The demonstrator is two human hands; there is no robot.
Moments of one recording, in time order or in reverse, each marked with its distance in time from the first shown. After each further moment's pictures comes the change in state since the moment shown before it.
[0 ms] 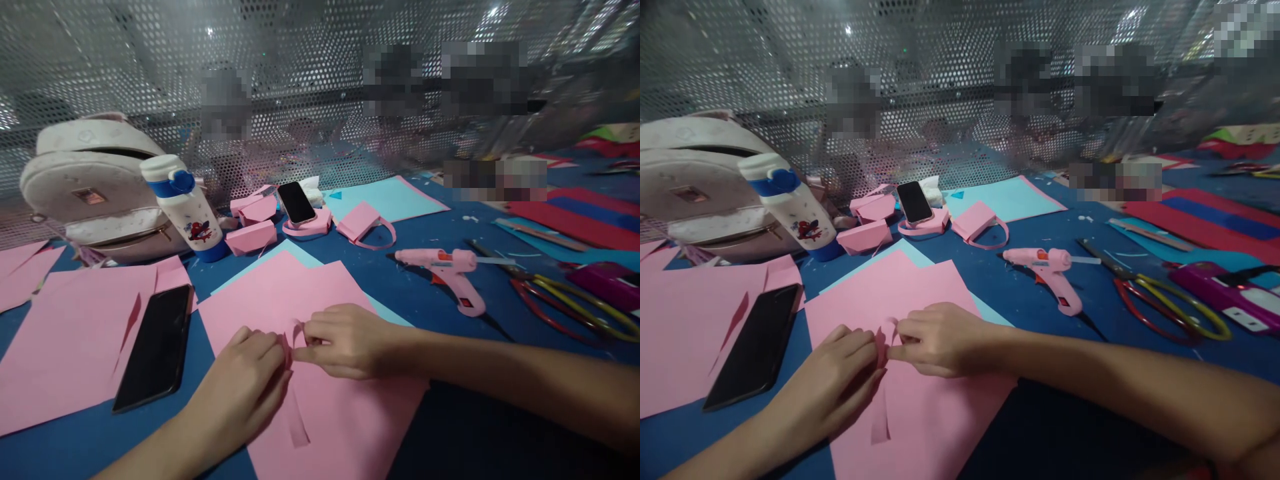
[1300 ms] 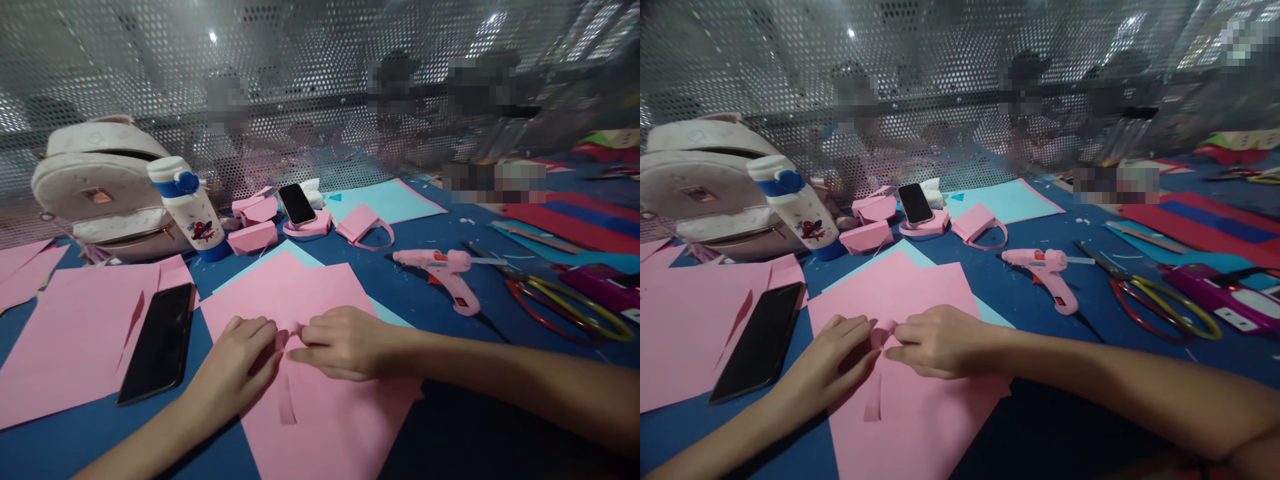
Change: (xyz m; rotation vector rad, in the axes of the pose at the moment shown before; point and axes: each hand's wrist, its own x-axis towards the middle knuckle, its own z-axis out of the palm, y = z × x) left_hand 0.001 -0.014 0.000 -0.070 0.081 -0.068; right_hand 0.000 -0.004 -0.001 -0.025 -0.039 -0.030
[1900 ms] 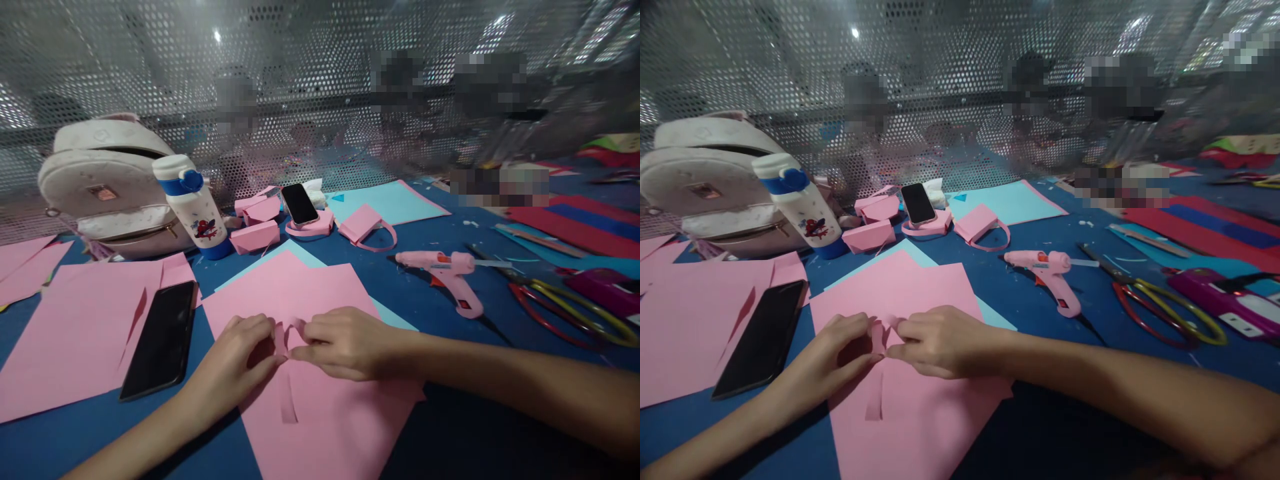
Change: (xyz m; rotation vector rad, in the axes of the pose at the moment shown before) left_hand 0.000 -0.005 0.000 -0.175 -0.002 -0.103; right_hand 0.000 -0.001 0.000 0.007 -0.076 0.032
